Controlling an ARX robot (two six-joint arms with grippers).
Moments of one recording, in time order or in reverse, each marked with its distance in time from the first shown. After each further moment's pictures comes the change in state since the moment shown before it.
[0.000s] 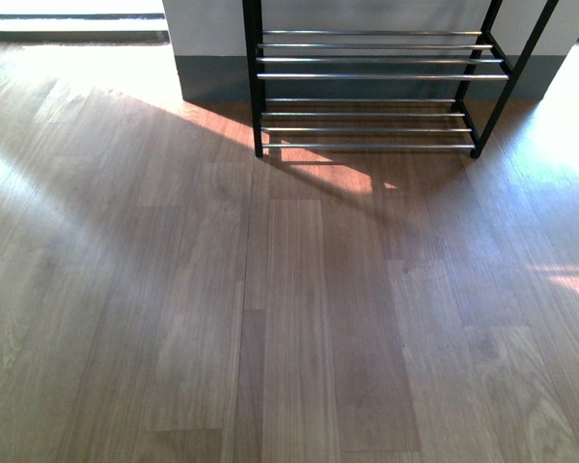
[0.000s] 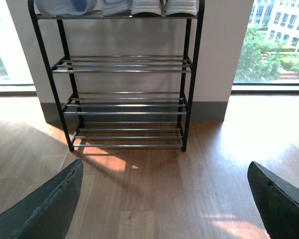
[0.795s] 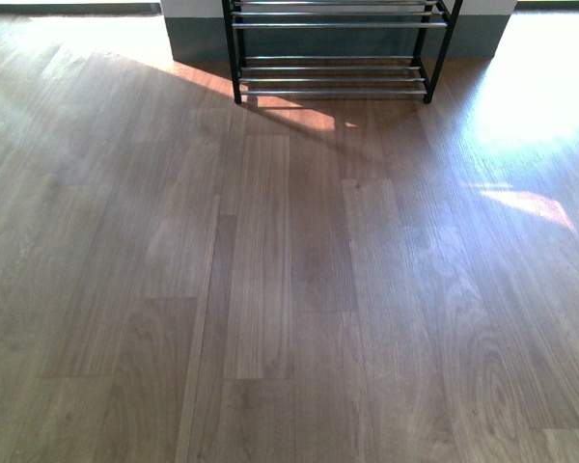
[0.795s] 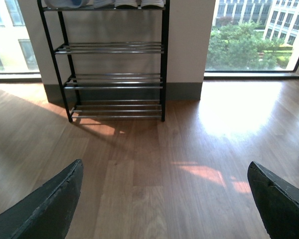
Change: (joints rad) left arm 0.000 0.000 0.000 0.000 0.003 0.000; right arm 0.000 0.000 0.000 0.000 0.005 0.000
